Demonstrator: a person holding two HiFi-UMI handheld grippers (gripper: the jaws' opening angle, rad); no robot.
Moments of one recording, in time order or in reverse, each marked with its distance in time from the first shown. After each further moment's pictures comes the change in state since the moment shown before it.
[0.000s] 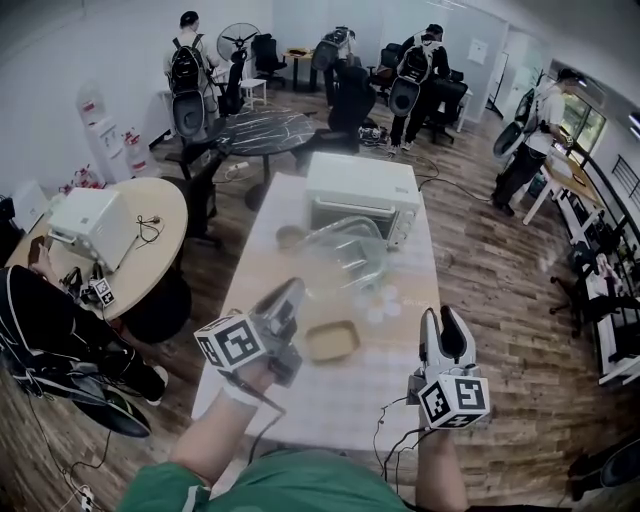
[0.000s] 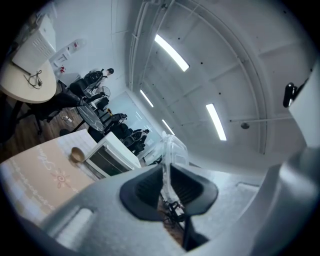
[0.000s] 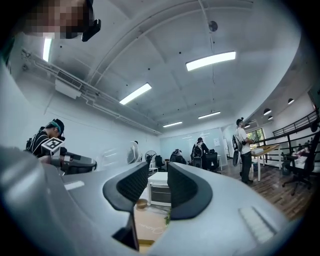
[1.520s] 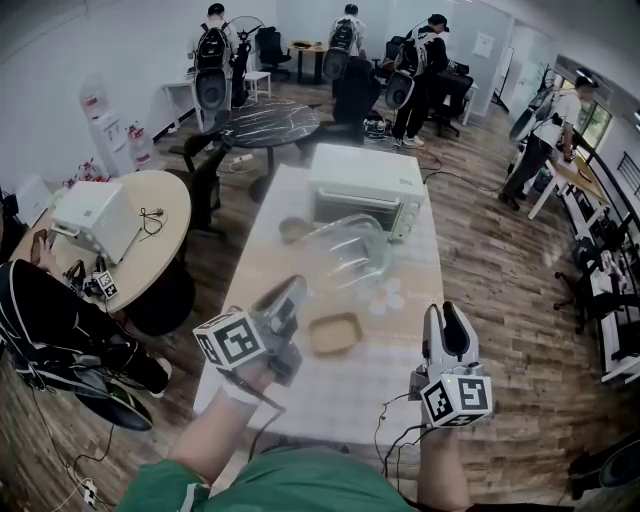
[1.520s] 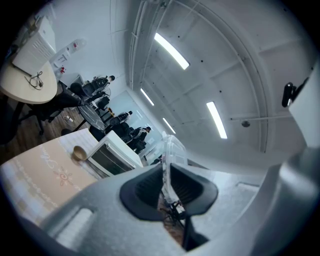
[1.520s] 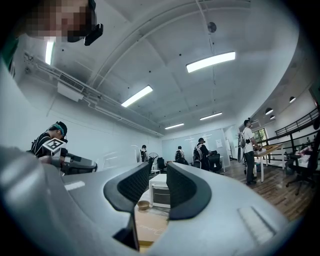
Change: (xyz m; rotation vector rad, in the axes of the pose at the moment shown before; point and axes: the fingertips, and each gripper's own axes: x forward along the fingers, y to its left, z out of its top) left arm -0.008 -0.004 -0.010 0.006 0.021 0.016; right arm -0.008 0.000 -0.001 0.006 -0.027 0.027
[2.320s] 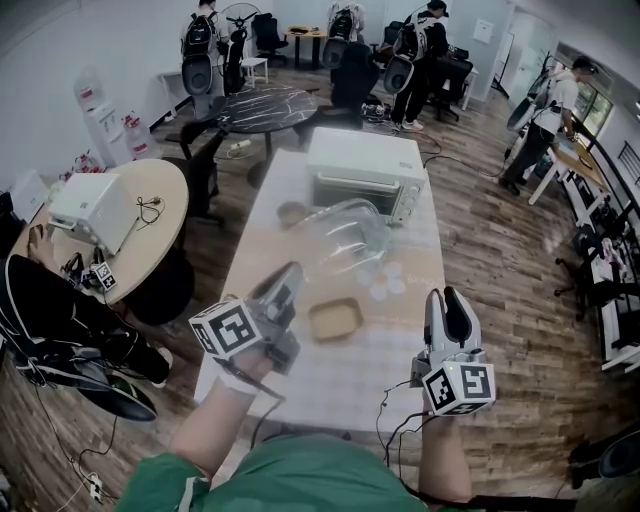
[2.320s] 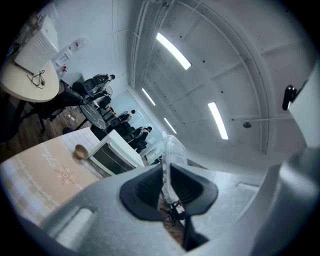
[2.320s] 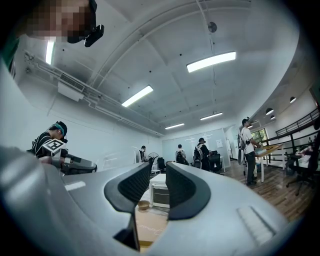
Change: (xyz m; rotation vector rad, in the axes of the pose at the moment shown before) left arm -0.003 0.011 -0.002 -0.011 -0.004 0.004; right arm 0.003 0.001 -0.006 -0.004 -0.002 0.003
